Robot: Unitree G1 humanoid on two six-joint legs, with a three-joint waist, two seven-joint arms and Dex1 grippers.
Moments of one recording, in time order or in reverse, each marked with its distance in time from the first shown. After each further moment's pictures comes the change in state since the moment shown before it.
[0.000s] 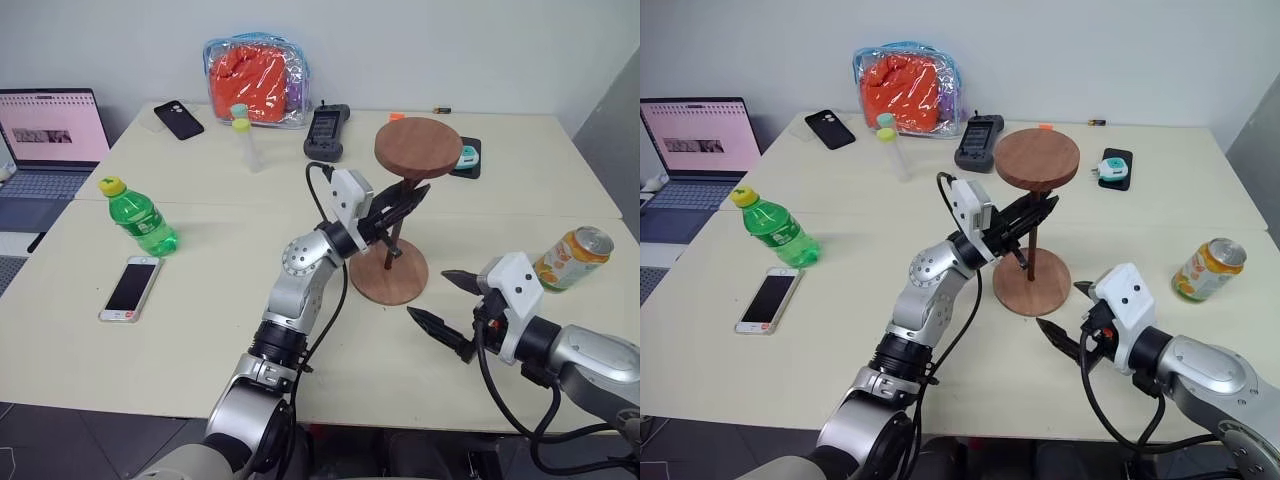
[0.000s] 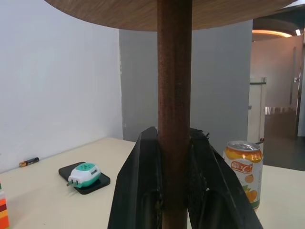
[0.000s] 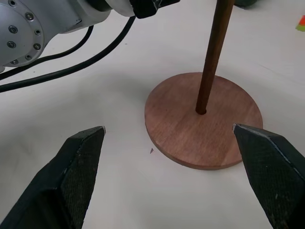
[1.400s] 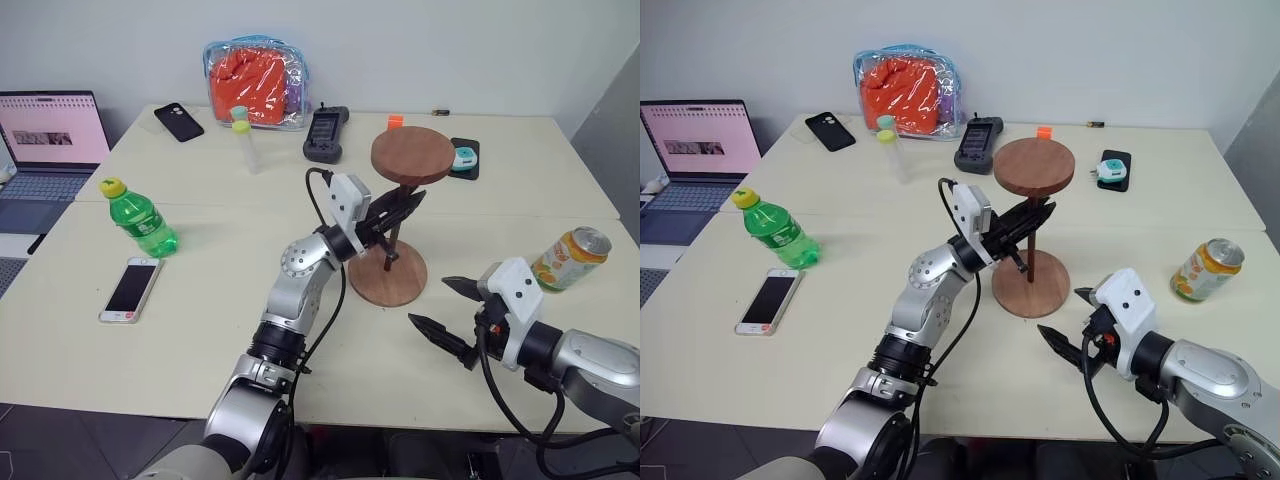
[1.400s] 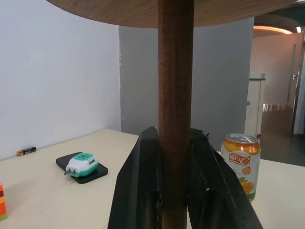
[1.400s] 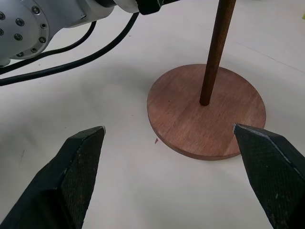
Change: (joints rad) left arm 0.007 0.005 0.010 0.020 -0.003 0.018 -0.018; right arm 0.027 -0.031 -0.007 -0.002 0.039 0.000 -0.002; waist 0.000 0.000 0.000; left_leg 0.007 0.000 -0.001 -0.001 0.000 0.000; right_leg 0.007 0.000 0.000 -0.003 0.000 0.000
